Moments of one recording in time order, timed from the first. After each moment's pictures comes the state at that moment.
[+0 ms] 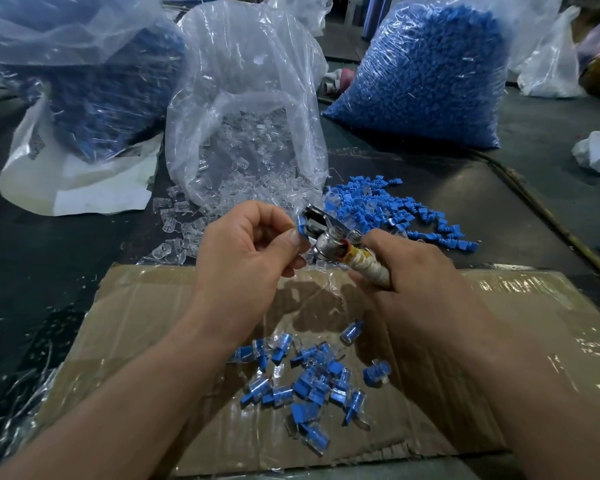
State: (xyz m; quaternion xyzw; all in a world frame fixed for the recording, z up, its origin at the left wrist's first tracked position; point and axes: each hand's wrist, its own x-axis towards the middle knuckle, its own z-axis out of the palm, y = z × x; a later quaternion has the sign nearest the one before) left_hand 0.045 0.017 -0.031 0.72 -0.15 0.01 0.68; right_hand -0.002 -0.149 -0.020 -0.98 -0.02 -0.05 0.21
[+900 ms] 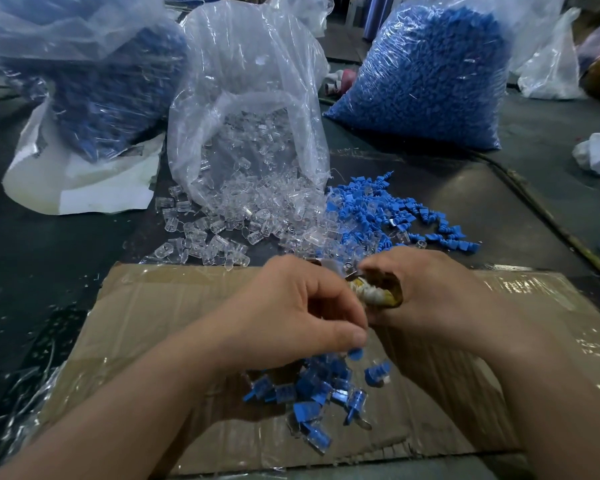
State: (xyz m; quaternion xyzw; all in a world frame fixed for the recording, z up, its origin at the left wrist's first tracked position) left_hand 0.032 0.018 -0.024 0.74 -0.35 -0.22 0.53; right_hand 0.004 -0.170 -0.024 -0.99 -0.05 0.05 0.12
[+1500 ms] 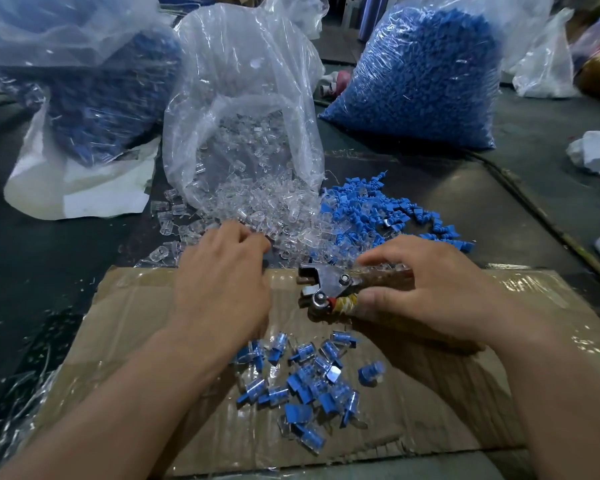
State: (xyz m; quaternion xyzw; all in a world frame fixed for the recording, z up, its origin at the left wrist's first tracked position) left_hand 0.051 0.026 -0.044 0.96 -0.17 0.08 0.20; right_hand 0.003 -0.180 -0.015 -0.98 -0.05 0.03 0.20
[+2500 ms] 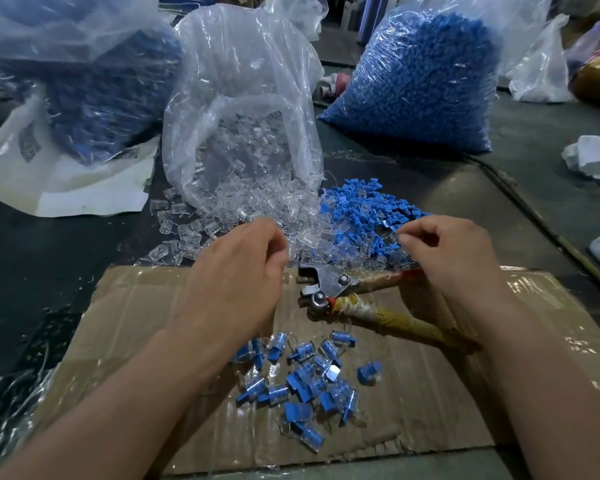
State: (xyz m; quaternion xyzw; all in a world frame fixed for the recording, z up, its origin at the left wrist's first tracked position) left_hand 0.052 0.022 -0.045 0.92 -0.22 0.09 0.32; right_hand 0.024 -0.208 -0.039 -0.95 0.13 -0.16 0.24
